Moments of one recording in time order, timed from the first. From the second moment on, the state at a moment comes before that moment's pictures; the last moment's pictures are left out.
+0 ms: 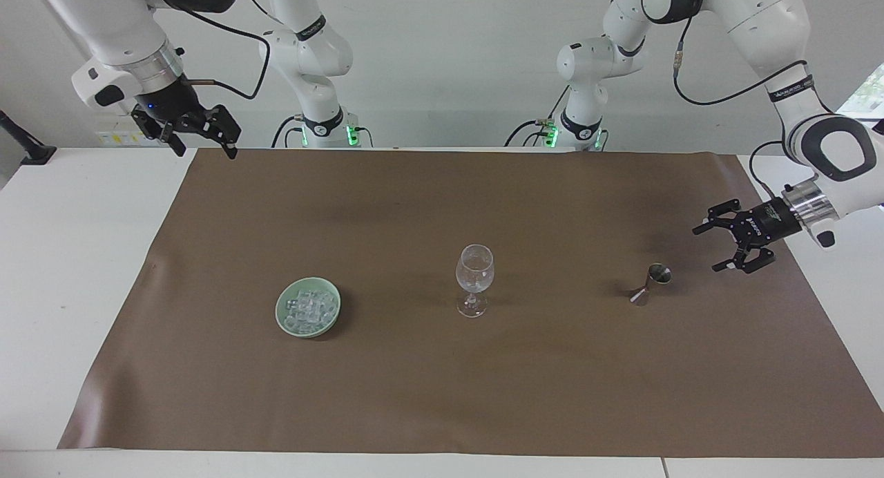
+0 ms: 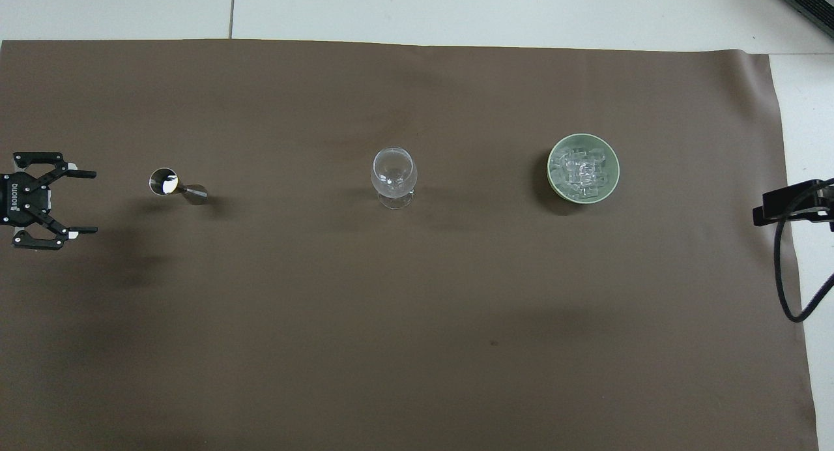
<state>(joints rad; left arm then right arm) 0.20 0.36 0.26 -1.78 -0.86 1.67 -0.90 -0.18 -0.03 0.08 -1.57 0.02 1.47 -0.01</state>
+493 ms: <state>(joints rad) 0.22 0.45 0.23 -1.85 -1.07 1.67 -0.90 -0.18 -0.03 0.08 -1.57 0.02 1.47 -0.01</state>
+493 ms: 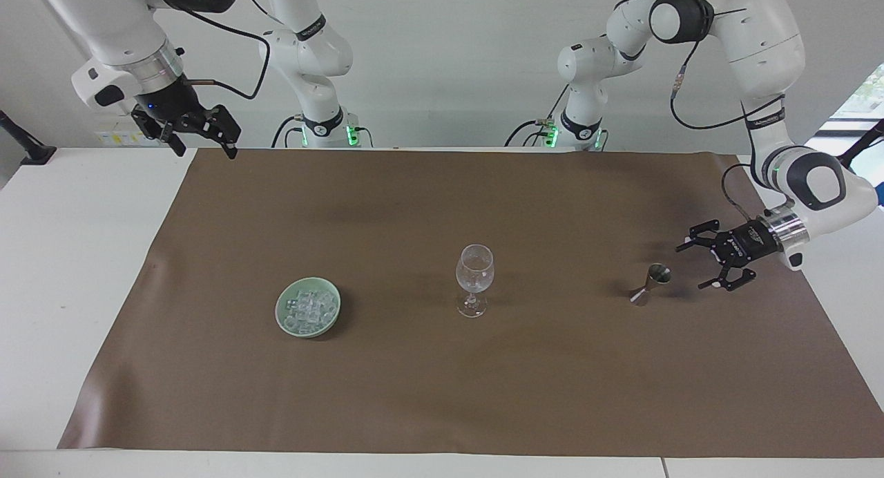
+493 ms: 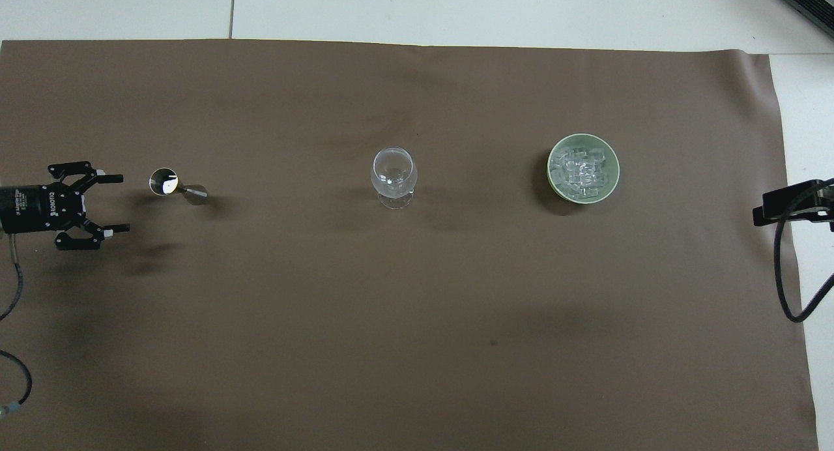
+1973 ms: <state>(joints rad) 0.19 0.46 0.13 -1.95 -1.26 1.79 -0.74 -0.18 -0.03 0.08 -1.57 0.02 1.47 -0.01</state>
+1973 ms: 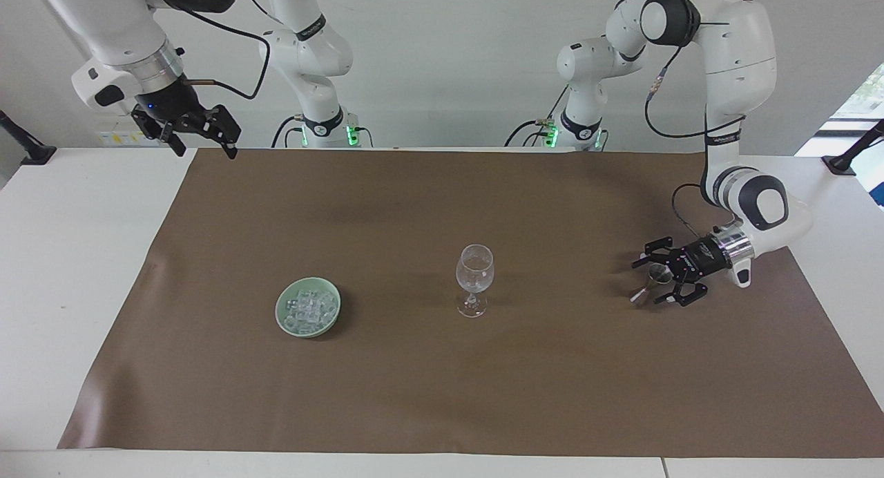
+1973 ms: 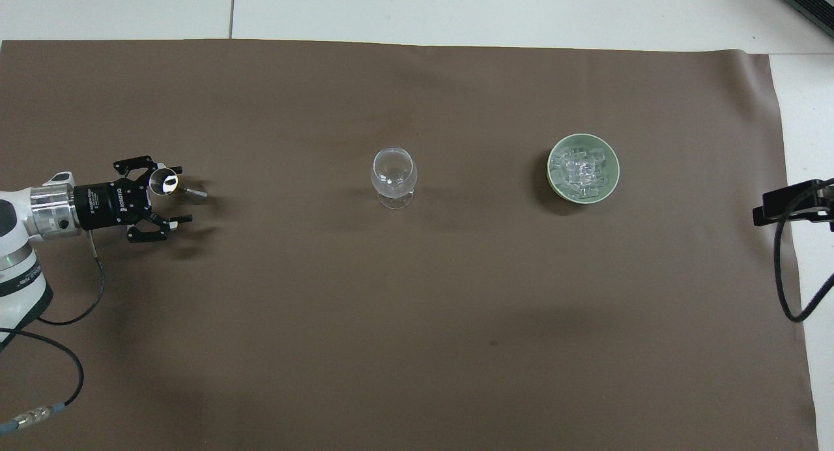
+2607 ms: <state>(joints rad) 0.19 0.46 0.13 -1.95 -1.27 1.80 -0.74 -0.18 -0.03 0.08 -1.57 0.02 1.47 -0.01</state>
